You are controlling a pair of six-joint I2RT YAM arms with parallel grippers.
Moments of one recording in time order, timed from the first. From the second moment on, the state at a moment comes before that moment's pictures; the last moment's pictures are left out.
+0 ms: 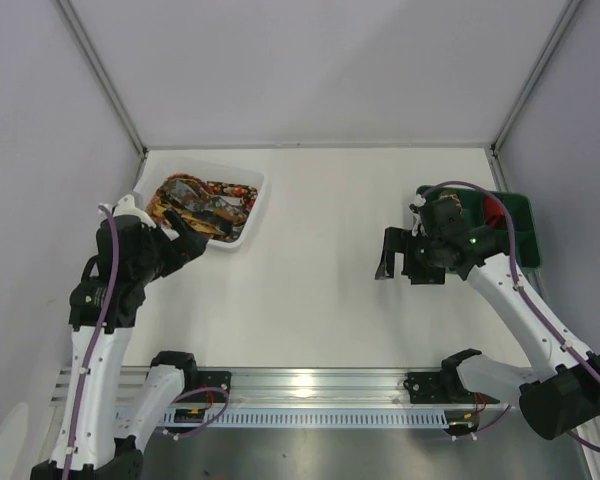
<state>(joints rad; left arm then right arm) -0.08 0.74 1.10 -0.94 0.02 -0.58 0.39 1.12 1.07 -0.99 -0.19 0.46</state>
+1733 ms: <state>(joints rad) -0.07 1.94 1.69 -0.80 0.02 0.03 0.24 1.34 1.20 -1.00 -0.41 0.37</state>
